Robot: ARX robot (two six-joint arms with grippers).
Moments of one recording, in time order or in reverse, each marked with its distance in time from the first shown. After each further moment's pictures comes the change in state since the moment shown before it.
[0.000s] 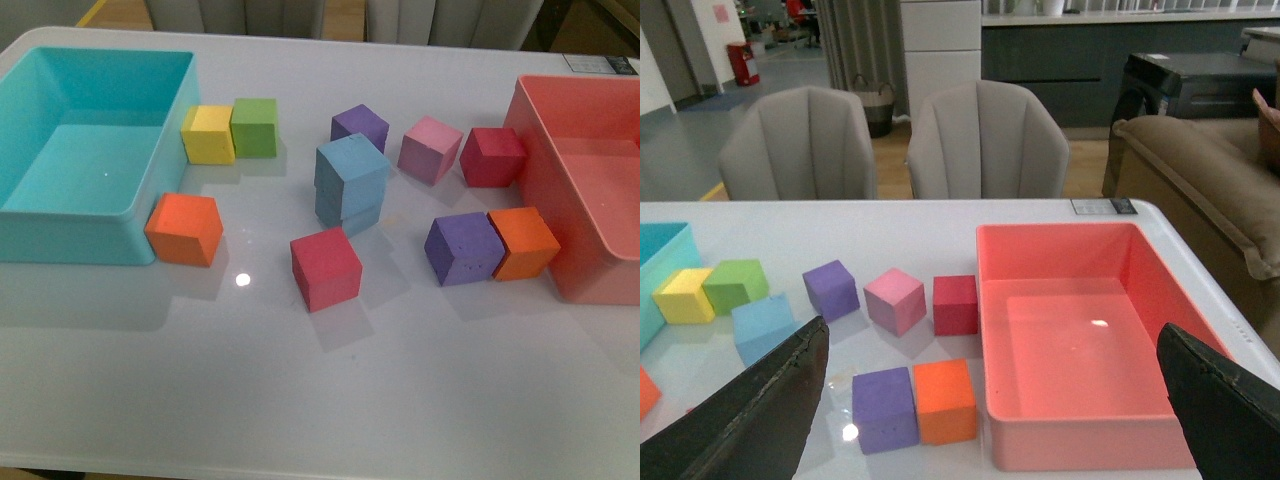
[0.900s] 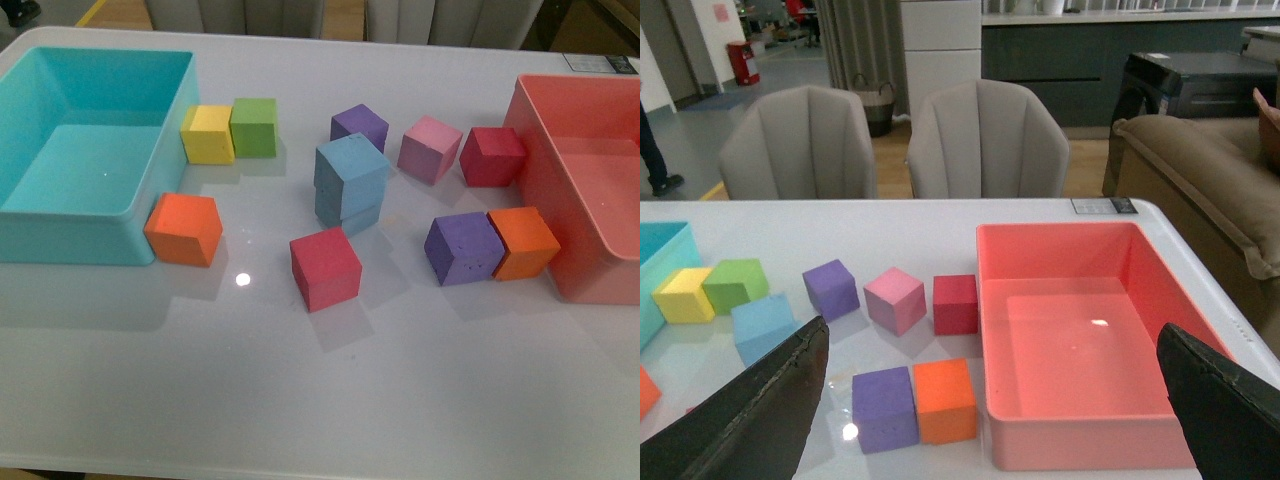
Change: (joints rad) left arm 0.000 -0.003 0.000 -0.002 0.000 0.002; right arm 0.000 0.000 0.000 0.000 0.000 0.000
